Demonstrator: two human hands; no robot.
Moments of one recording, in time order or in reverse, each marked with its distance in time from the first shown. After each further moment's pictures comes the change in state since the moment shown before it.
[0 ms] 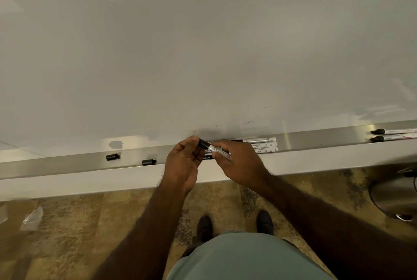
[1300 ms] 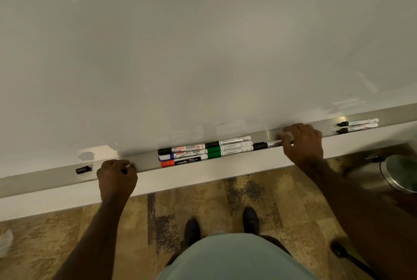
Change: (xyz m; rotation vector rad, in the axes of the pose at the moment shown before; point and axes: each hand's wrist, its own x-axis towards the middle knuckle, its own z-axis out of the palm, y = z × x) left_hand 0.042 0.032 -0.106 1.508 0.380 0.616; right_hand -0.040 0.181 -0.127 -0.683 0.318 0.290
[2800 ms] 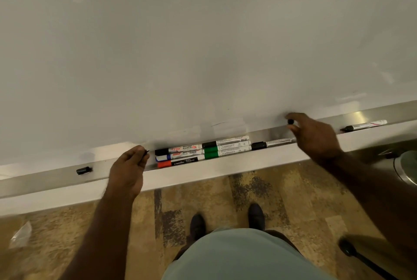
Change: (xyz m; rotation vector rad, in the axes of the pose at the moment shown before) left_hand 0.002 0.058 0.005 -1.217 -0.205 -0.594; right_hand 0.018 0.007 -0.046 0.141 -0.095 -0.214
